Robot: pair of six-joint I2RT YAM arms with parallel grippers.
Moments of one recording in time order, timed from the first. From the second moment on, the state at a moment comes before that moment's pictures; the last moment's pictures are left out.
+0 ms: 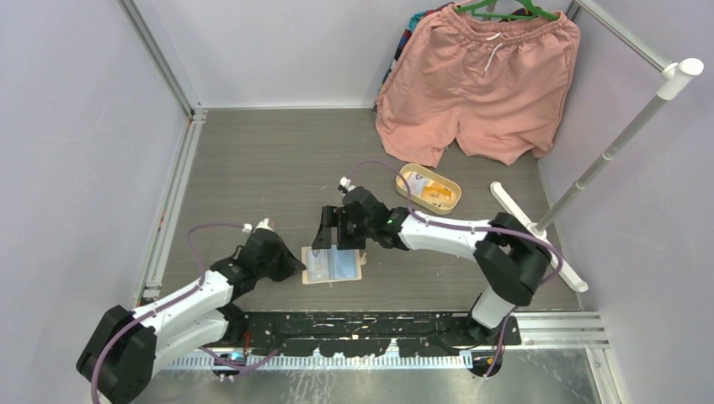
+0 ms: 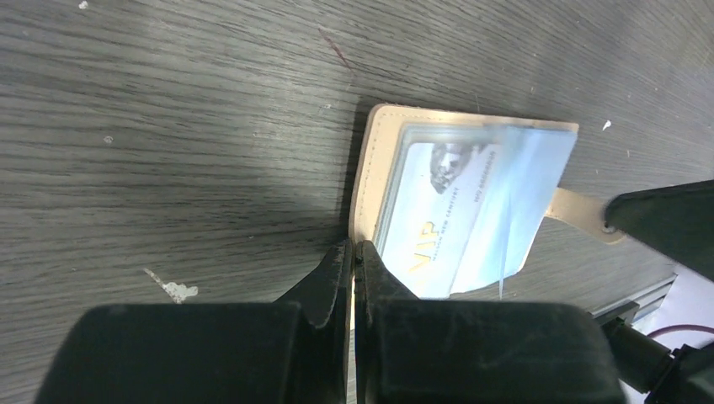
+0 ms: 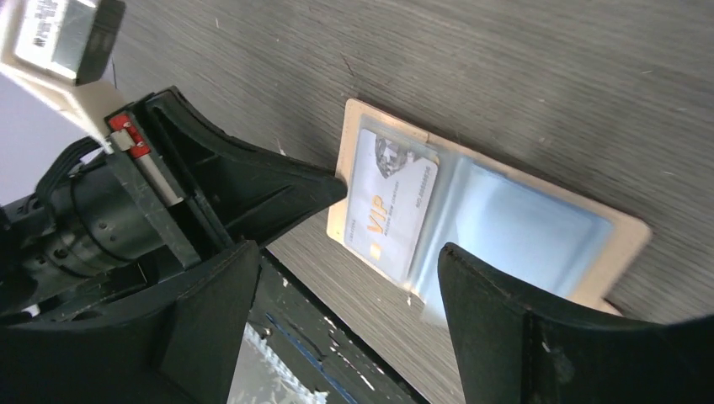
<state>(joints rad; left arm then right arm) -0.58 0.90 0.25 -0.17 0.04 -0.99 0.92 1.58 0.97 -0.11 -0.18 0.83</state>
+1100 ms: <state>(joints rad) -0.58 0.96 0.25 -0.11 0.00 -0.97 0.95 1.78 0.86 0.25 -0.29 1.02</state>
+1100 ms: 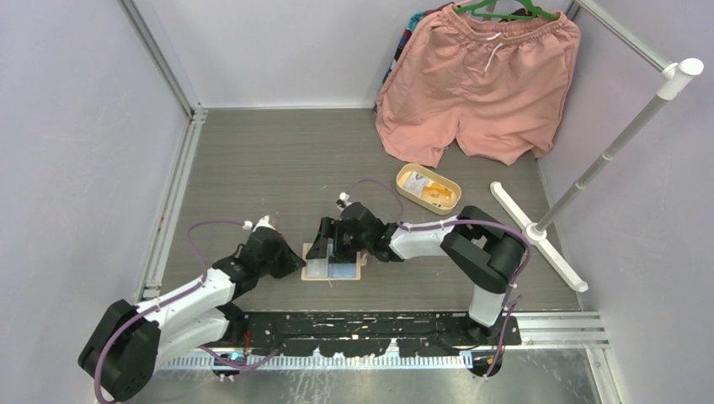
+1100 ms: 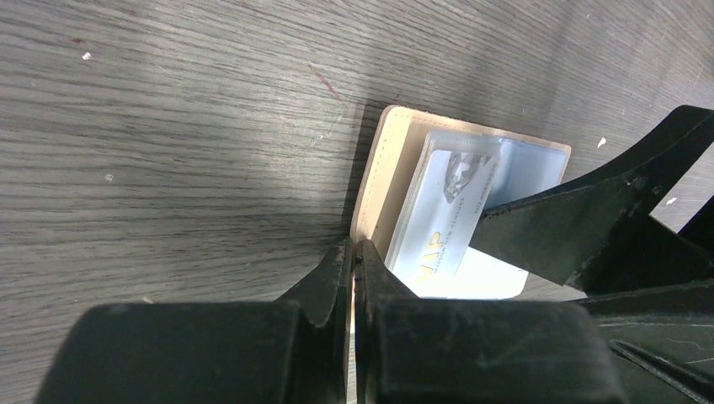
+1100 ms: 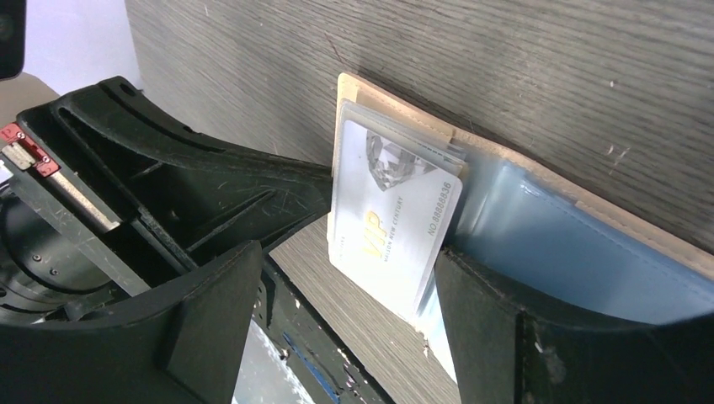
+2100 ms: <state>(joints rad) -0.57 0.97 0.25 -0.10 -0.01 -0.97 0.96 1.73 0.59 0.73 -0.33 1.10</state>
